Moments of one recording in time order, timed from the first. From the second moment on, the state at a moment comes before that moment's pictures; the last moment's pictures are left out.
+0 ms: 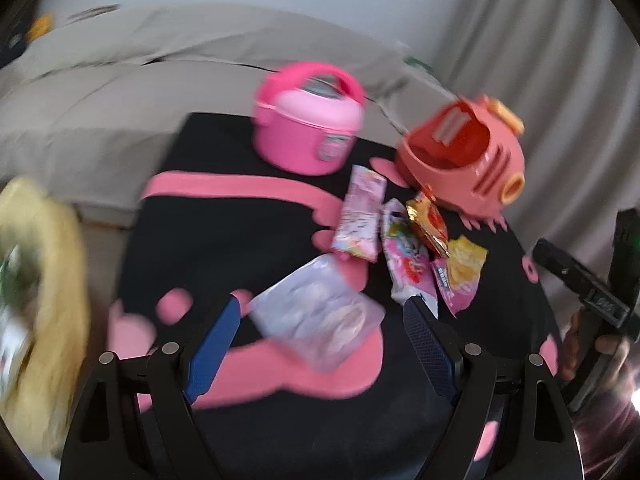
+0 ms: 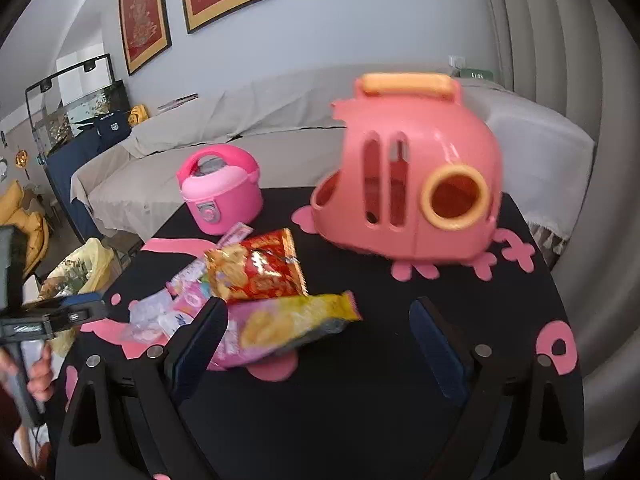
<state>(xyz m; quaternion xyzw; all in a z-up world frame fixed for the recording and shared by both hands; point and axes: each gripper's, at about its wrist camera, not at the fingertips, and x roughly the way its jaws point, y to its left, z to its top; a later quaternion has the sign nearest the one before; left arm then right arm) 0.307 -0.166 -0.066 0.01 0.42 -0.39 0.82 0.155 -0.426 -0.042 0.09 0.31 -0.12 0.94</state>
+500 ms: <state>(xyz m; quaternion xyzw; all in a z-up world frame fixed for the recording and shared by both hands) 0.277 -0.193 -0.089 0.13 0.45 -0.44 0.77 0.178 -0.445 -0.052 0.09 0.35 -0.08 0.93</state>
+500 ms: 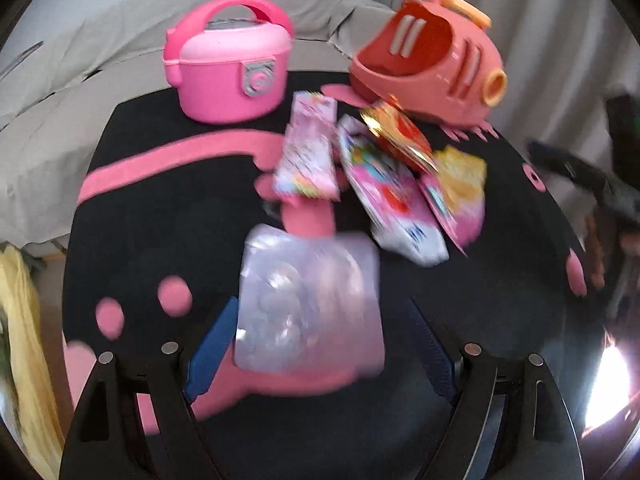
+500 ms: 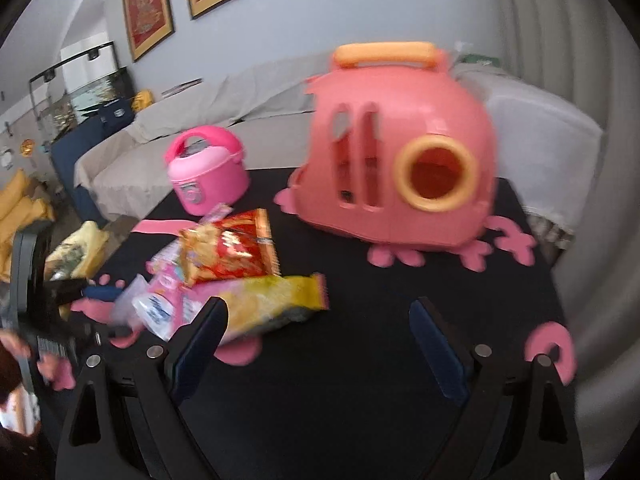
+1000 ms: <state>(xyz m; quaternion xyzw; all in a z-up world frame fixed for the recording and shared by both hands) 0.269 -0.135 -0.077 0.01 0.47 -0.37 0.80 0.308 -0.411 -0.101 0.12 0.43 0.01 0.90</state>
